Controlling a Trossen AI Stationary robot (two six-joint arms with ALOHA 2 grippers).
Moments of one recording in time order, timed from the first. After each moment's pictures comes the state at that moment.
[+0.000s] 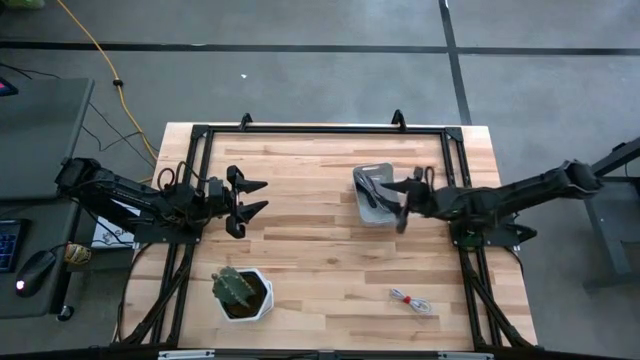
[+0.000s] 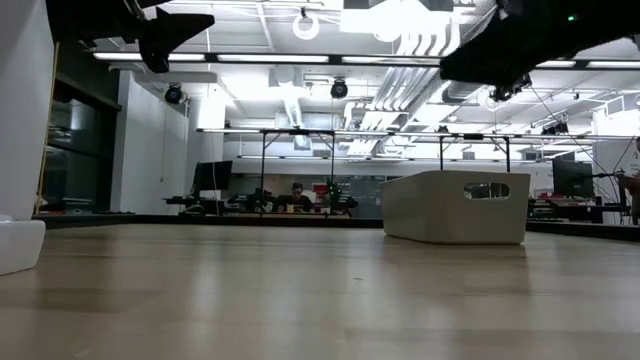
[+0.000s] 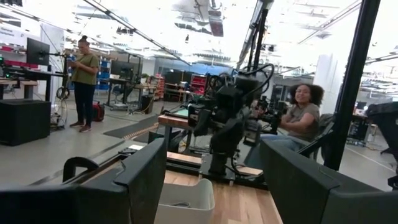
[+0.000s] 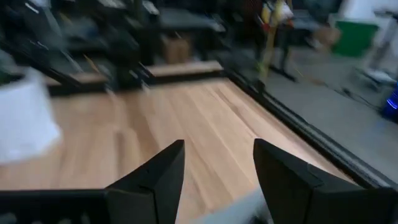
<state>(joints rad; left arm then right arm) -0.09 0.77 0.19 0.83 -0.37 -0.05 0.18 0.82 0.40 0.21 0.54 0.07</state>
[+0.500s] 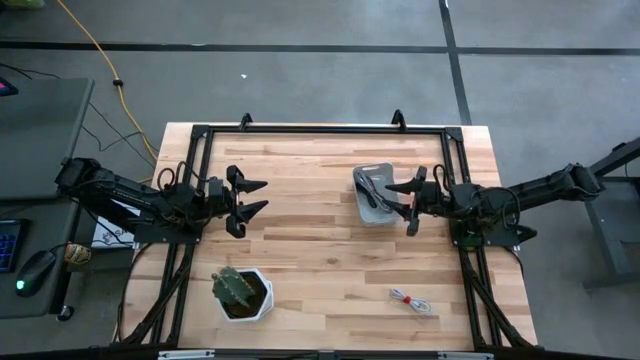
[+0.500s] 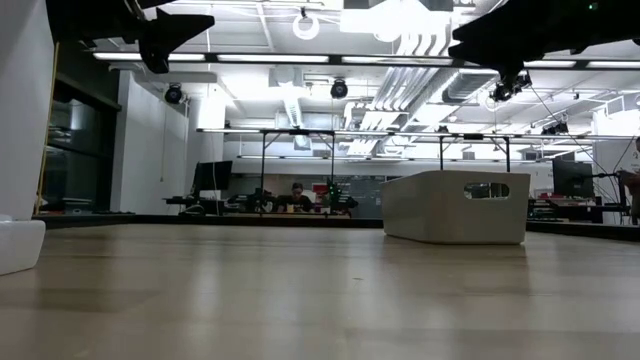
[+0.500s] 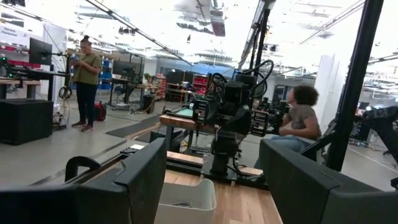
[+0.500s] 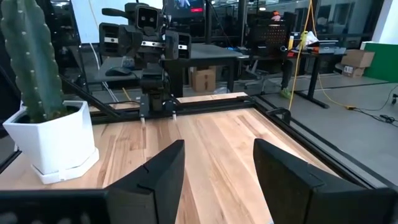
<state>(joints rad) -0.09 0.77 0.19 0.83 -0.38 -0.05 0.18 0.68 0.32 0.33 0.41 0.02</state>
